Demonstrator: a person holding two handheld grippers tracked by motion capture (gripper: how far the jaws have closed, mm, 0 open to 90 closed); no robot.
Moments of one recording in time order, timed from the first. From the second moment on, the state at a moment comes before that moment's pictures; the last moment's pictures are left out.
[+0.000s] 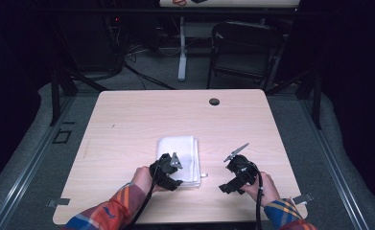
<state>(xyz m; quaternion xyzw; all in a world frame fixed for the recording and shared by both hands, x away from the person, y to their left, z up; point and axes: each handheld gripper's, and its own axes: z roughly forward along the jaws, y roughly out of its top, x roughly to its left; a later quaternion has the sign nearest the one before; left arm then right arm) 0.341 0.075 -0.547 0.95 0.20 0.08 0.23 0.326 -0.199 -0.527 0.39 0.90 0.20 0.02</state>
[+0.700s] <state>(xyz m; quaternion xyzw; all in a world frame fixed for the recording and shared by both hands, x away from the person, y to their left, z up) 0.341 0.081 -0.540 0.94 0.21 0.08 0.26 0.334 -0.167 -0.529 0.35 0.91 0.21 0.03</state>
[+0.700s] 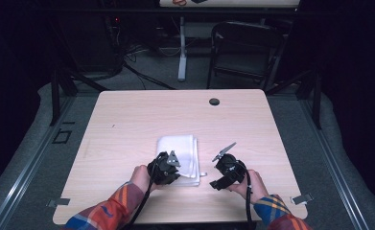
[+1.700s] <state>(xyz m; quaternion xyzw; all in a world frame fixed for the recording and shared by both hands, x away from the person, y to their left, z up) 0.340 0.086 -0.530 0.92 0.21 0.09 0.31 0.334 -0.126 -0.533 0.31 0.92 0.24 0.05</state>
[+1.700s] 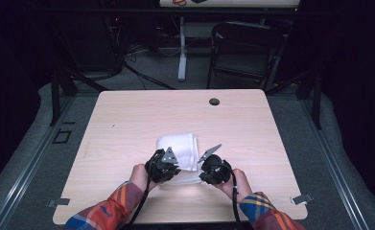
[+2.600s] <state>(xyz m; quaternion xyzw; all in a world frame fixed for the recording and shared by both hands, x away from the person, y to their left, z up) 0.336 0.095 -0.521 0.91 0.25 0.12 0.32 0.339 -0.115 -0.558 0.32 0.91 0.25 0.06</state>
